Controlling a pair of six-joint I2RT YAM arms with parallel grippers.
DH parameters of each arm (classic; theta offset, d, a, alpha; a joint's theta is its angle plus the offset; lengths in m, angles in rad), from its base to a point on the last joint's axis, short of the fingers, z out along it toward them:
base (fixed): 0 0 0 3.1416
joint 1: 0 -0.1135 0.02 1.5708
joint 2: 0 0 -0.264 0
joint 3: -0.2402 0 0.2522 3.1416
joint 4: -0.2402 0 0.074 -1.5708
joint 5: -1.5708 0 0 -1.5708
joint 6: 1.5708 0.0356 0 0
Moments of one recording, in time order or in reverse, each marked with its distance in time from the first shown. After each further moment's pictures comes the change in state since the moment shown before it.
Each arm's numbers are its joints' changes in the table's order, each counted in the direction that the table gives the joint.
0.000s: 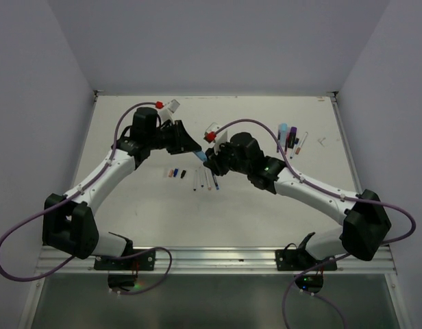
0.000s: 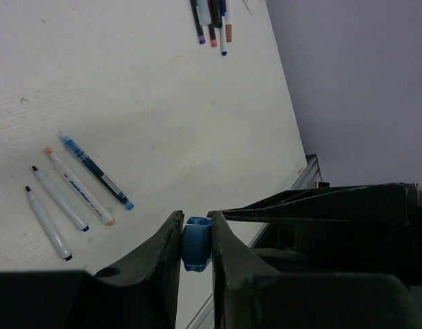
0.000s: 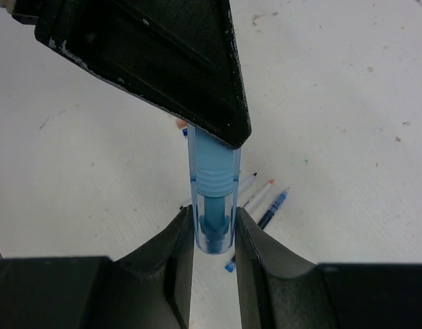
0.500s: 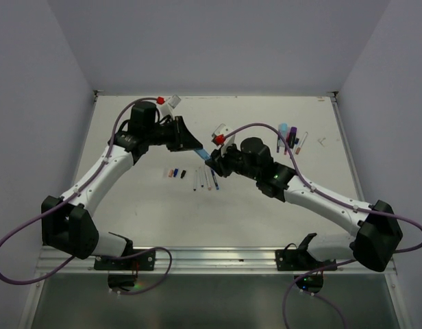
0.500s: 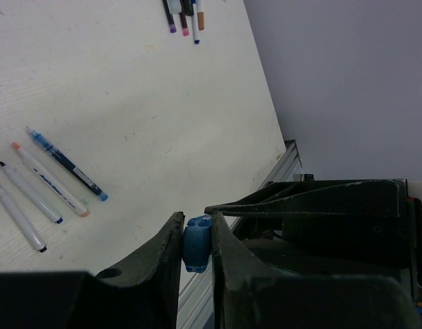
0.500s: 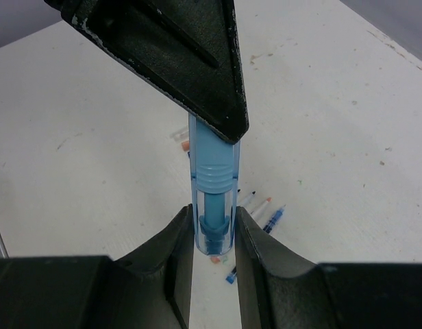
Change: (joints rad) left arm -0.003 0.000 -0.106 -0.114 -0.070 0.001; right arm -0.005 -0.127 0.101 0.114 -0.003 0.001
